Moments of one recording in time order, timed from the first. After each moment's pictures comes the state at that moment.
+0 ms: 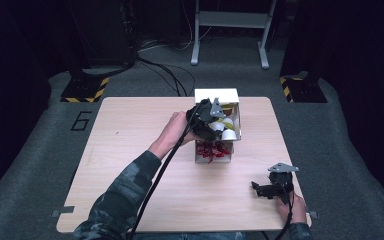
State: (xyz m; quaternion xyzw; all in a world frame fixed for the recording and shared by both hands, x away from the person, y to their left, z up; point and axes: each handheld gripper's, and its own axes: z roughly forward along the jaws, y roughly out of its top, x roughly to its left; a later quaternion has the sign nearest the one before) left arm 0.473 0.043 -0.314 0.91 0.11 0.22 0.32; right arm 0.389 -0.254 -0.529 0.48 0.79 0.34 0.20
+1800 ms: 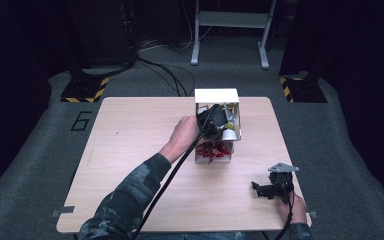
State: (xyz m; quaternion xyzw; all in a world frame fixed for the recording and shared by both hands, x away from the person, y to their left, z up) left arm 0.475 0.011 -0.334 0.92 0.15 0.28 0.24; right arm 0.390 -0.255 -0.530 0.47 0.79 0.33 0.20
